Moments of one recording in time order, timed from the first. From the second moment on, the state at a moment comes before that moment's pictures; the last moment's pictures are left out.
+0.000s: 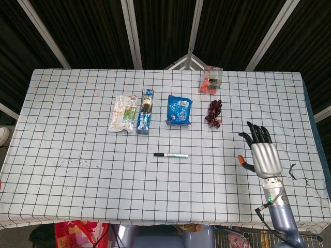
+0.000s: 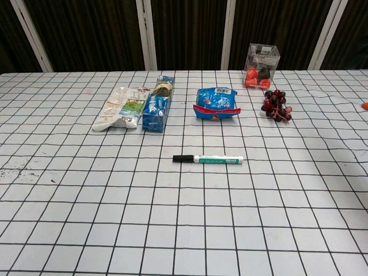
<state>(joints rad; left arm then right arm) 0.06 -1.01 -0.06 -1.71 1.47 1.64 -0.01 0.35 -1.30 0.24 -1.81 -1.24 1.28 -0.40</state>
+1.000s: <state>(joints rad) 0.05 -1.05 -0.07 -1.58 1.40 1.57 -0.07 0.69 -1.74 0.32 -1.55 -0.82 1.12 -0.70</state>
